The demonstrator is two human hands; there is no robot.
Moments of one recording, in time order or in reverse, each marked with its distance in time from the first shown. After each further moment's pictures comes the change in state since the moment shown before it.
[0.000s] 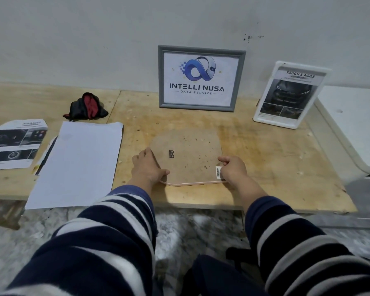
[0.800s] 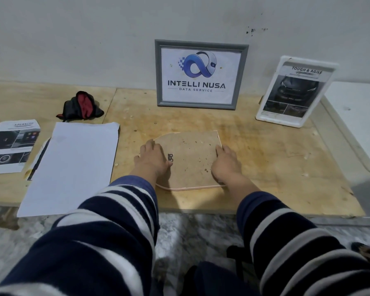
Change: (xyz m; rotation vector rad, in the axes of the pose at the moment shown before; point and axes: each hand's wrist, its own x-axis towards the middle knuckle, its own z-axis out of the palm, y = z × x) left_hand 0.024 0.028 -0.007 0.291 -0.081 0.111; right_hand 0.017 -0.019 0.014 -0.533 -0.017 -0.160
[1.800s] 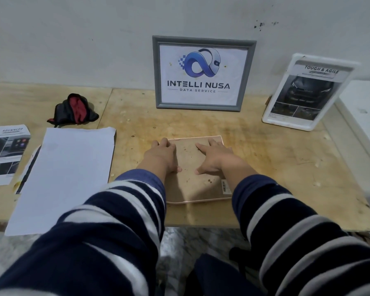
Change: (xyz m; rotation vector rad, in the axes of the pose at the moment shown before) left_hand 0.047 0.029 -0.017 0.283 -0.217 0.147; right_hand 0.049 -0.043 -0.024 -0.277 -0.358 -0.165
